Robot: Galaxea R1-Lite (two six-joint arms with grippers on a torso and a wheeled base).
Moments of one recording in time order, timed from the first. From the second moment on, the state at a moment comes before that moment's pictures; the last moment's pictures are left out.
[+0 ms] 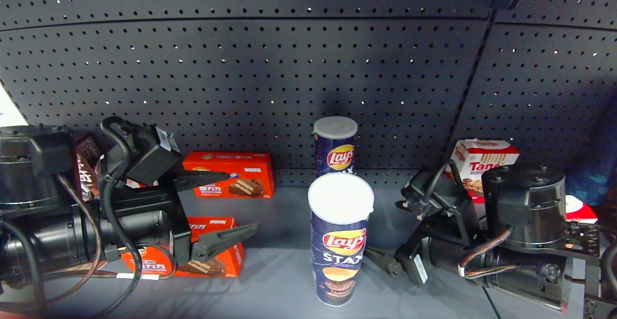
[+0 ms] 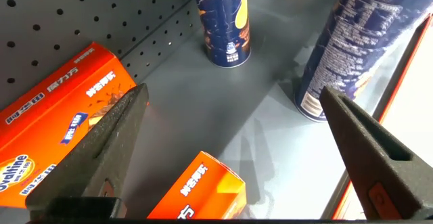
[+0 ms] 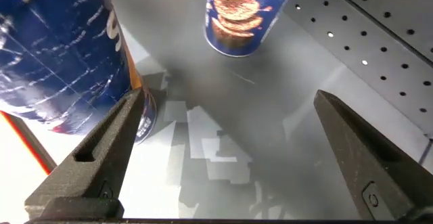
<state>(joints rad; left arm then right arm) -0.30 1.42 -0.62 -0.48 -0.55 0.30 0.76 1.59 -0.66 -0.57 -0.08 -0.20</state>
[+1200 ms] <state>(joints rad) -0.29 1.41 -0.60 -0.48 -0.55 0.30 0.58 1.78 -0.94 -0.58 -0.09 -0.20</state>
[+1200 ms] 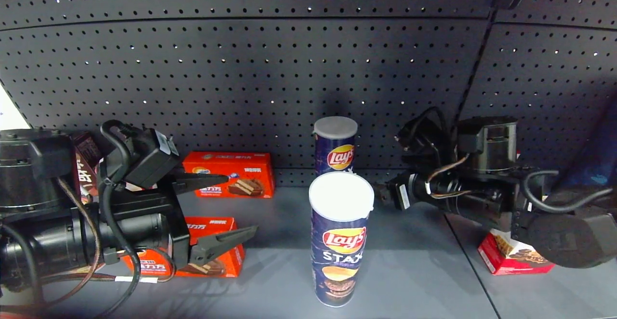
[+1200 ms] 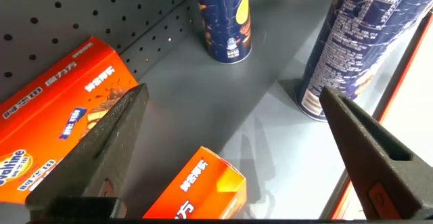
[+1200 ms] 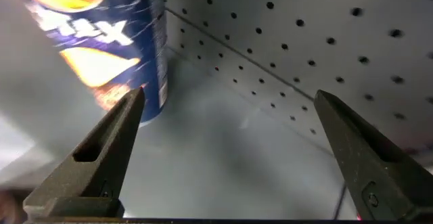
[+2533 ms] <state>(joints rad) -0.28 1.41 -0.60 -0.48 -0.55 0.30 0.57 1.92 -1.04 -0.60 -0.09 -0.19</state>
